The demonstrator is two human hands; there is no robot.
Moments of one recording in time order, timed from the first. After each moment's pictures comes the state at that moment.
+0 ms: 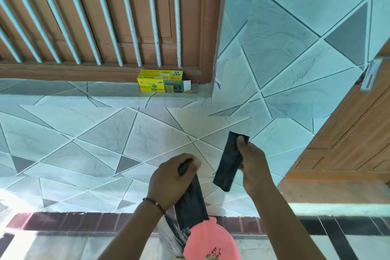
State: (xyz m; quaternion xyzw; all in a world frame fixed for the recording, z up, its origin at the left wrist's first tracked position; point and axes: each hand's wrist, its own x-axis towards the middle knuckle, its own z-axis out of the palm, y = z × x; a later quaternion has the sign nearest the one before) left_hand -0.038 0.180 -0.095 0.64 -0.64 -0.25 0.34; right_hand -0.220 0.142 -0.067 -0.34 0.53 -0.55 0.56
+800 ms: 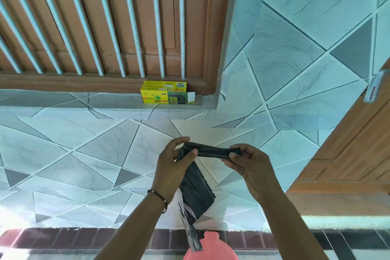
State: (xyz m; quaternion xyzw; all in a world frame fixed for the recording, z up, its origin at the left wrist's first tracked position) left_hand -0.033 0.141 -0.066 0.54 -0.43 -0.45 0.57; right_hand -0.221 0.117 -0.068 -0.40 0.41 -0.55 0.61
